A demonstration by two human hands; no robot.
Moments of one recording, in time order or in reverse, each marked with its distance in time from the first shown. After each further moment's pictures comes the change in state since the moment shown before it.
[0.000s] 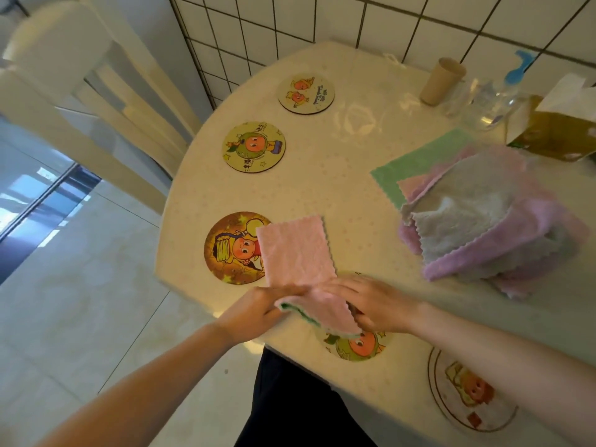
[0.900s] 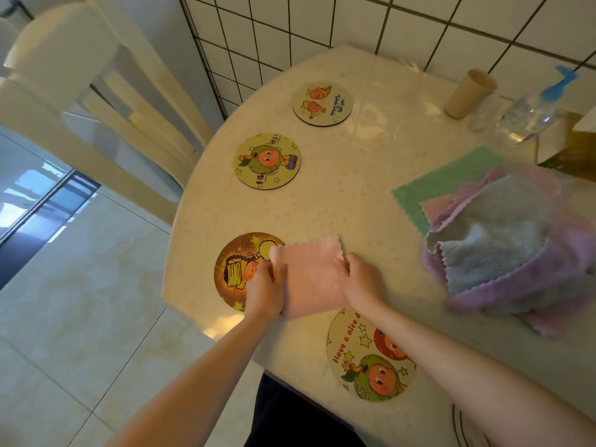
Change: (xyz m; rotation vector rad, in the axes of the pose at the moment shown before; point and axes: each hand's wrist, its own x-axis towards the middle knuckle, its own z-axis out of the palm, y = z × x) left_hand 0.068 -0.001 -0.028 -0.270 0.594 -0.686; right_hand 0.106 0.006 -0.010 0.360 0.337 0.978
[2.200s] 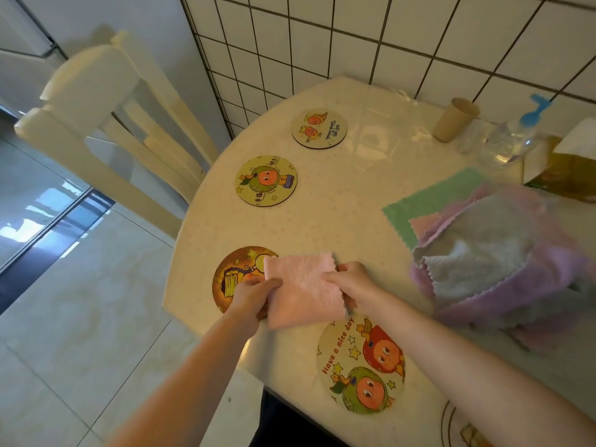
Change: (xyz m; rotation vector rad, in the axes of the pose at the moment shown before) left_hand -0.003 0.023 -0.022 -0.642 -0.157 -0.451; right_hand 0.008 -0.023 -0.042 0.641 -0.323 0.345
